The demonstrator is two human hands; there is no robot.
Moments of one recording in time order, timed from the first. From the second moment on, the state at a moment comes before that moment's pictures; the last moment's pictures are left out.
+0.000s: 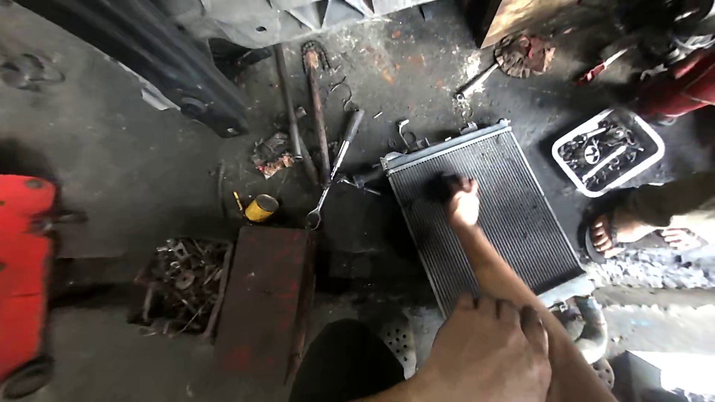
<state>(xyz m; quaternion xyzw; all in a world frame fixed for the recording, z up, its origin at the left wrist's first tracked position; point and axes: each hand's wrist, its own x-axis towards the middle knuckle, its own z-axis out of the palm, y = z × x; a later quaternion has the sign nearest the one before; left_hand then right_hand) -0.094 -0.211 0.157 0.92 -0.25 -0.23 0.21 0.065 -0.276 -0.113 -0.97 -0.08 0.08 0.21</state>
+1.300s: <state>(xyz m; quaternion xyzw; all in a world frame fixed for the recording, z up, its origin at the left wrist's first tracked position) -0.083 -0.207 0.161 0.88 -0.24 -0.28 0.28 0.001 -0.345 -0.095 -0.90 -0.33 0.26 0.15</state>
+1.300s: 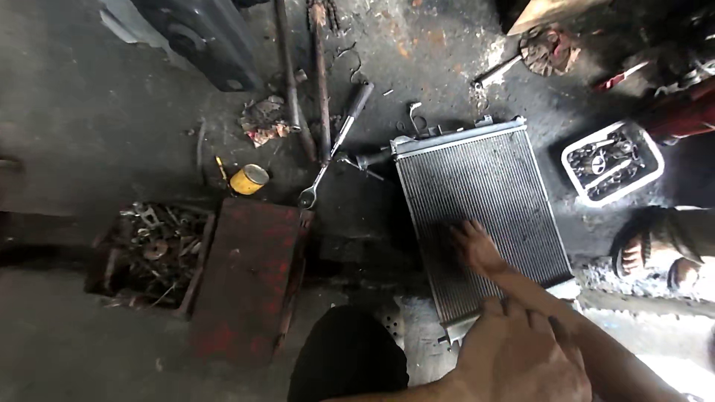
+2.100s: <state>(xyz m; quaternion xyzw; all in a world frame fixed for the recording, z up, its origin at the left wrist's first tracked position) -0.080 -0.203 0.151 0.97 -0.10 0.00 0.21 0.123 -0.241 -0.109 -0.95 -0.23 0.10 0.16</state>
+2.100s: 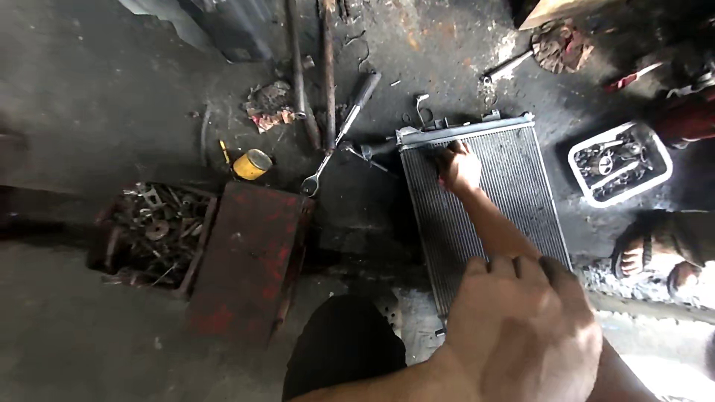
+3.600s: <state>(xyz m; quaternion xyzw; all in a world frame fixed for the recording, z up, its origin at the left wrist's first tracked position) -0.101 -0.238 0.154 0.91 -0.27 -0.23 0.23 0.004 -0.296 -0.028 -0.85 -0.10 0.52 0.07</state>
